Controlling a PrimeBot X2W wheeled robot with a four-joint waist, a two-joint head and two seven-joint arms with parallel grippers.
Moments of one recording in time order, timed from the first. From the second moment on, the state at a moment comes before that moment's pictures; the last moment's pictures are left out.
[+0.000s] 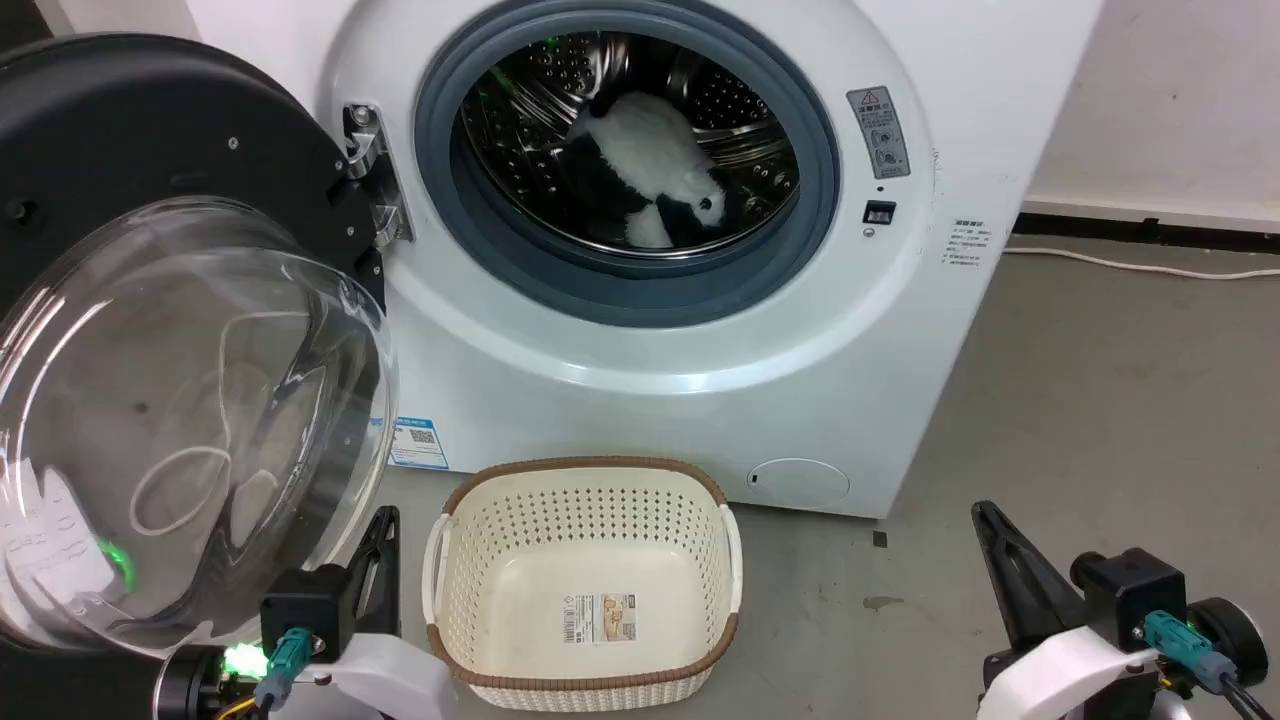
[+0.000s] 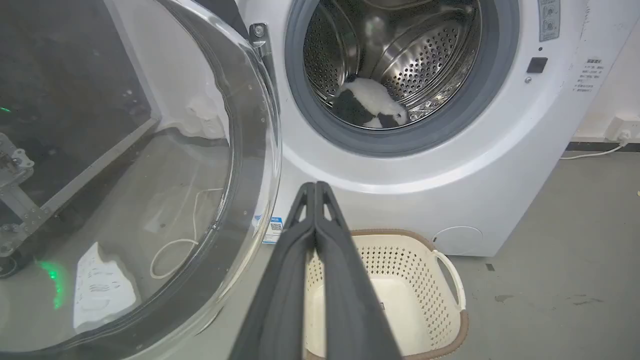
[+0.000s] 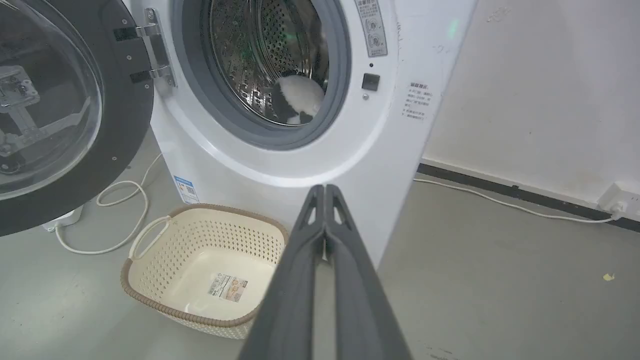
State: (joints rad) left arm 0.02 0.05 0.00 0.00 0.00 0.00 0.00; right arm 0.01 -0.05 0.00 0.00 0.00 0.13 0.00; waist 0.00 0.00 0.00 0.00
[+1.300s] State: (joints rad) left arm 0.02 0.05 0.00 0.01 0.00 0.00 0.00; right arm 0.01 -0.05 0.00 0.01 0.01 0.13 0.00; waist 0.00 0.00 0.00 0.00
